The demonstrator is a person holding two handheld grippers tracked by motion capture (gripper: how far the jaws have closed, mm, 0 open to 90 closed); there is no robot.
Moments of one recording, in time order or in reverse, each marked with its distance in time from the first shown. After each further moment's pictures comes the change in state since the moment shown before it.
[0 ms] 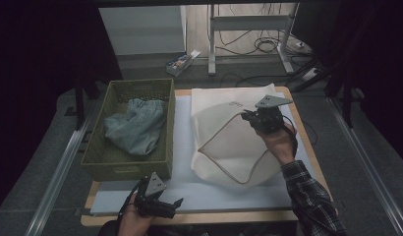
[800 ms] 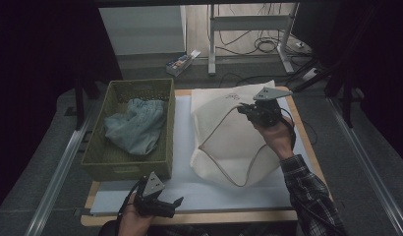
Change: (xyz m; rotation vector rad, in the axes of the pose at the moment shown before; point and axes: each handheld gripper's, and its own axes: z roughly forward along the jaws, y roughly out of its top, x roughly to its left) left arm 0.001 0.000 -0.002 -0.062 -0.007 -0.001; right arm 0.002 0.023 -0.001 -0.043 0.042 -0.018
